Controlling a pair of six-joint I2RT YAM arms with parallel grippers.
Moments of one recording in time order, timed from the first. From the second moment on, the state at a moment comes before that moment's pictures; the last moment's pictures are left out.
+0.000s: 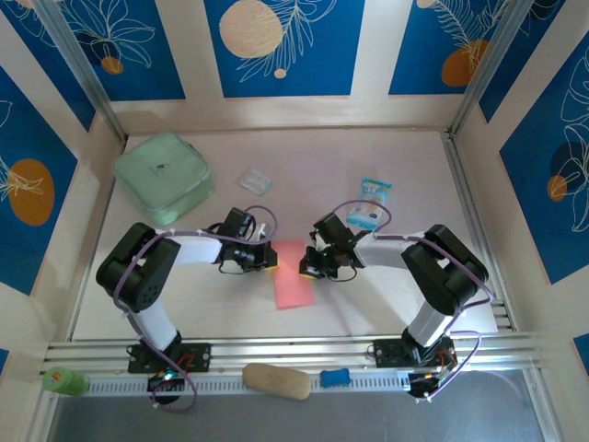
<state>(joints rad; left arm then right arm) -0.54 1.73 0.74 -0.05 0.61 -0.65 0.67 1.67 0.74 -0.17 -0.45 0.85</state>
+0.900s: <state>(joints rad) -0.47 1.87 0.88 -0.02 0.69 -0.68 0.67 1.66 0.74 -0.18 -0.46 0.84</state>
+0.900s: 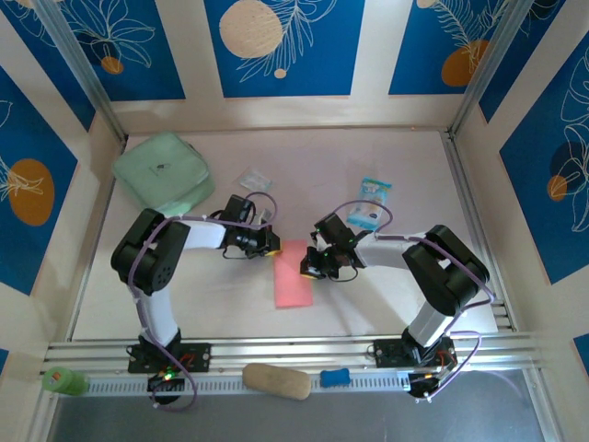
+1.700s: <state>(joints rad) -0.45 1.91 0.94 -0.02 0.68 -0.71 0.67 1.66 0.74 -0.20 -0.46 0.84</state>
